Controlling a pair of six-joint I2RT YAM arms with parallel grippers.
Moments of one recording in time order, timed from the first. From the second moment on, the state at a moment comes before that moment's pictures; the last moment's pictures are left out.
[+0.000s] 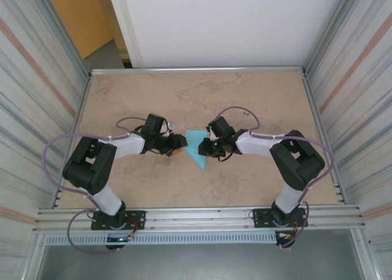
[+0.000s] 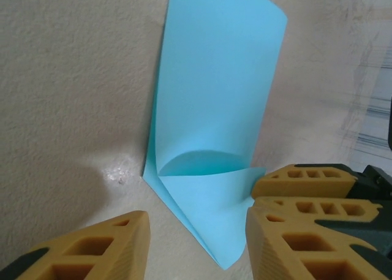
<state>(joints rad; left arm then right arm) -0.44 1.67 0.77 -0.06 0.59 -0.82 0.69 1.72 0.90 -0.18 -0.31 0.73</state>
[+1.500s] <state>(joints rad) -0.43 1.82 0.89 -0.07 0.77 -0.55 0.66 1.72 0.90 -0.19 -0.31 0.69</state>
